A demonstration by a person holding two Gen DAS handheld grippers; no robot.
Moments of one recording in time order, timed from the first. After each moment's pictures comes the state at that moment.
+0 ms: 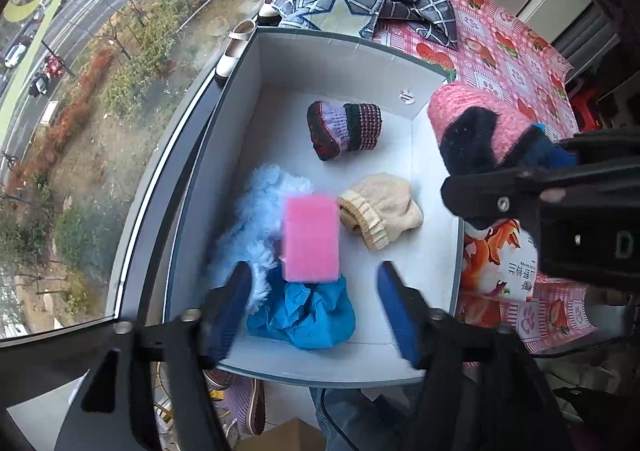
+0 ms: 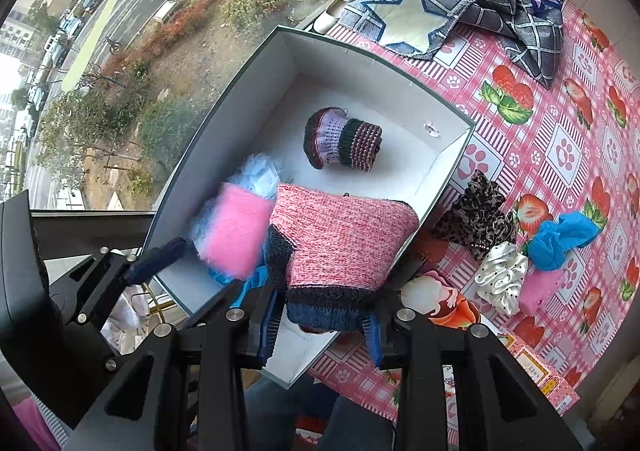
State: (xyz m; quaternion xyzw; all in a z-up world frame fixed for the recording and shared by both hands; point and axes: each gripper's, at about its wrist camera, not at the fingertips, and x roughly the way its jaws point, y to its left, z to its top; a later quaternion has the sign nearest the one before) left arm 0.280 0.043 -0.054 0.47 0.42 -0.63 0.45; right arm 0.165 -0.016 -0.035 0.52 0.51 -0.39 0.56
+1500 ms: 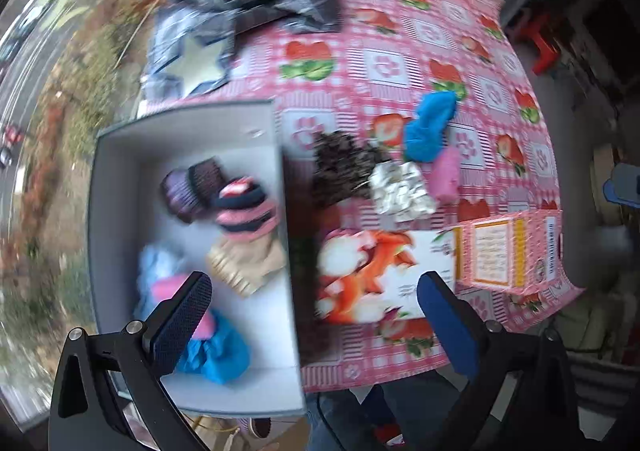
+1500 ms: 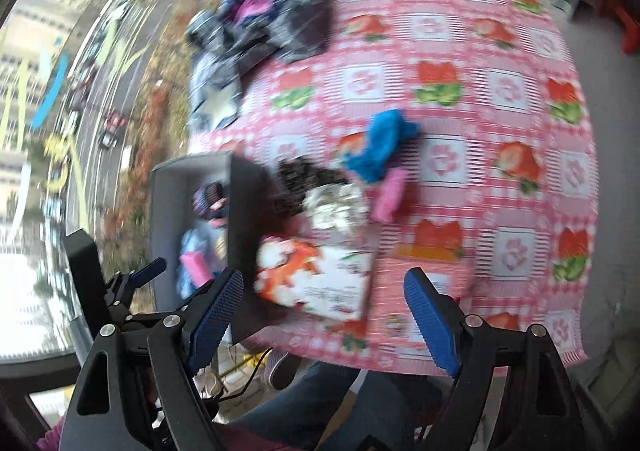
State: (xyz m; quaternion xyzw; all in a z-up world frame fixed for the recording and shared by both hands) left arm 0.120 0.026 -0.020 0.54 0.36 -0.68 0.34; right arm -0.096 0.076 0.052 0.65 0.28 -0.54 0.45
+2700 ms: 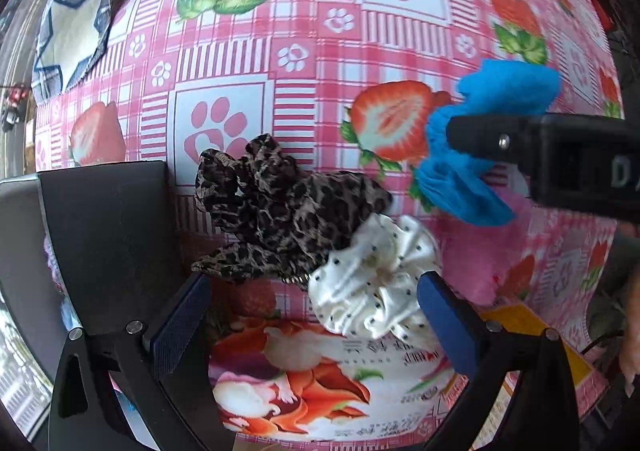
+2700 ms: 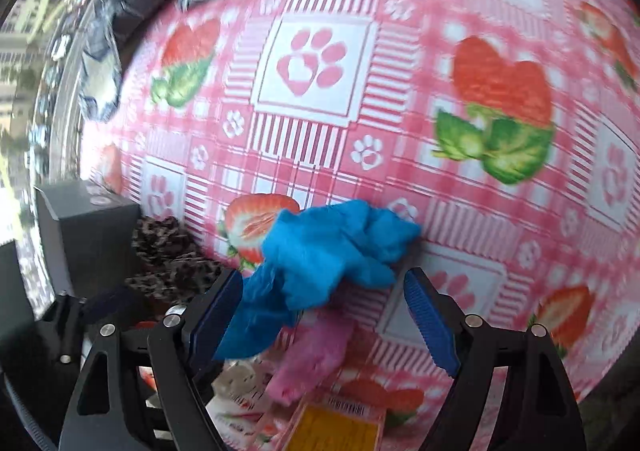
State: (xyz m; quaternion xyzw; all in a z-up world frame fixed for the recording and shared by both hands) left arm -0.005 -0.038 -0.163 0.66 0.42 -0.54 0.32; right arm -0.145 -0.060 -0.178 0.67 0.41 -0.42 0.45
